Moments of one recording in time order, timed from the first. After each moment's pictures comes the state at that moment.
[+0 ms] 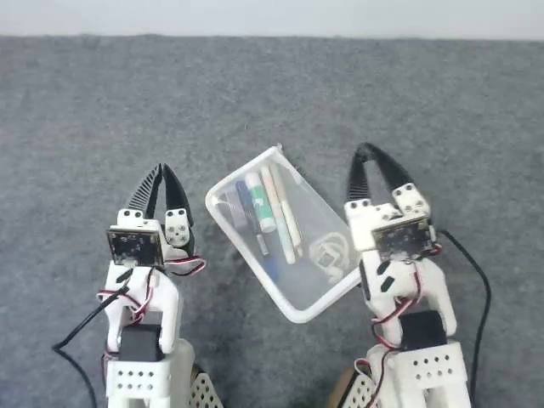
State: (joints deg) left arm -4.8 -103.3 97.3 23.6 1.5; right arm -11.2 -83.8 80.9 8.0 15.2
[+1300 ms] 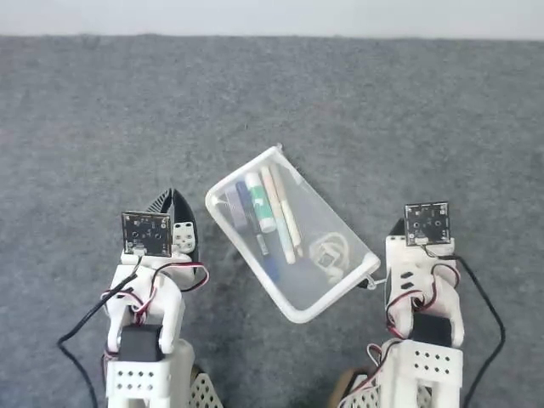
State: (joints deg) left arm -4.7 -103.3 97.3 39.0 1.2; right arm 7.2 -84.0 95.7 29.9 15.2
